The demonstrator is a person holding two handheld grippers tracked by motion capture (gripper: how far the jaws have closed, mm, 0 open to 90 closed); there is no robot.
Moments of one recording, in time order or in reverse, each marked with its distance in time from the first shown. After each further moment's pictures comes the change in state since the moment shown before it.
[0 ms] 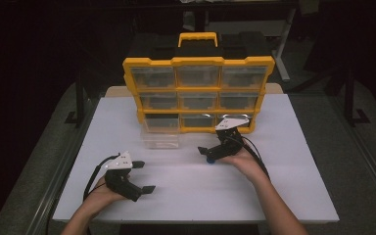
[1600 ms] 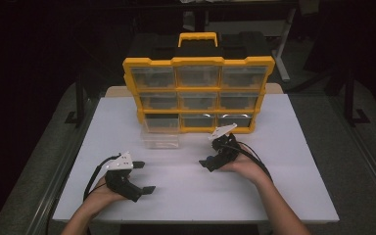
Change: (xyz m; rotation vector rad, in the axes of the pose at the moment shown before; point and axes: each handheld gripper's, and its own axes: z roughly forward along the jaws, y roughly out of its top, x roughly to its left) left arm 0.000 -0.001 0.001 0.016 0.003 0.016; right arm 0.011 -0.013 0.013 0.232 0.031 -0.092
